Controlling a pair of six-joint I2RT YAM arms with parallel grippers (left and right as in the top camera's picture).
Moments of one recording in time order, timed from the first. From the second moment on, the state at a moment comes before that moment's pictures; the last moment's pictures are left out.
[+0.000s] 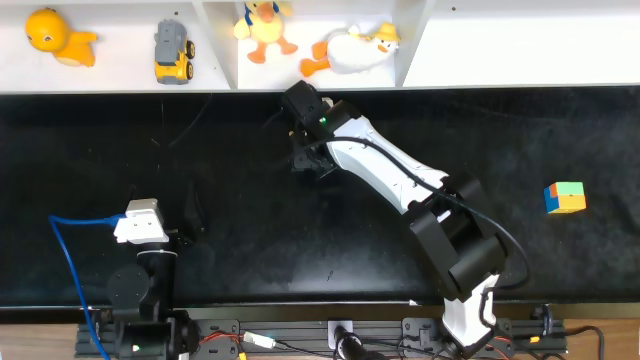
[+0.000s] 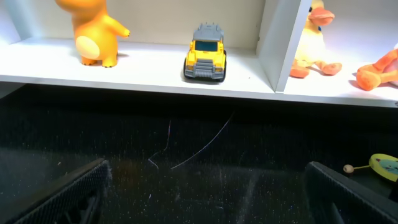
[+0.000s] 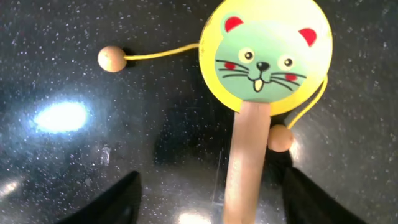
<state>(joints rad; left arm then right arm) 0.05 0.01 0.02 -0.09 0.00 -0.06 0.66 2.03 1.48 -0.79 -0.01 0.57</state>
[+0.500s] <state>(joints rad) 0.05 0.01 0.02 -0.09 0.00 -0.06 0.66 2.06 1.51 -0.83 -0.02 0.56</state>
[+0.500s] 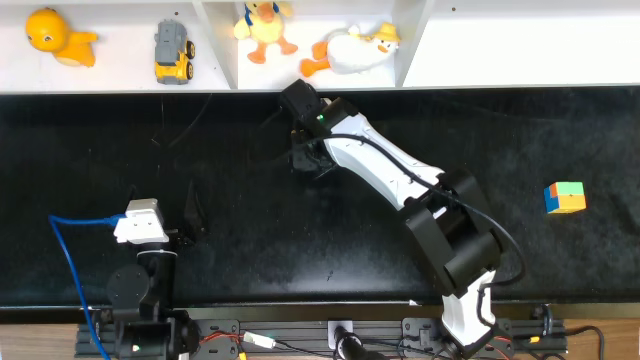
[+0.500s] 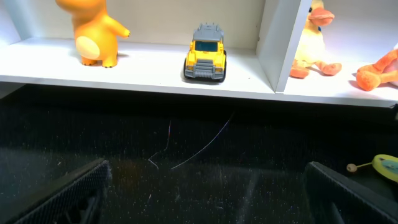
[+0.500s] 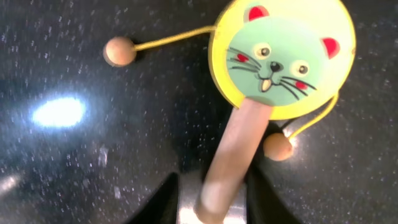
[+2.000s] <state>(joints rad) 0.05 0.01 0.02 -0.09 0.00 -0.06 0.37 1.55 1.50 -1.37 0.06 0.58</state>
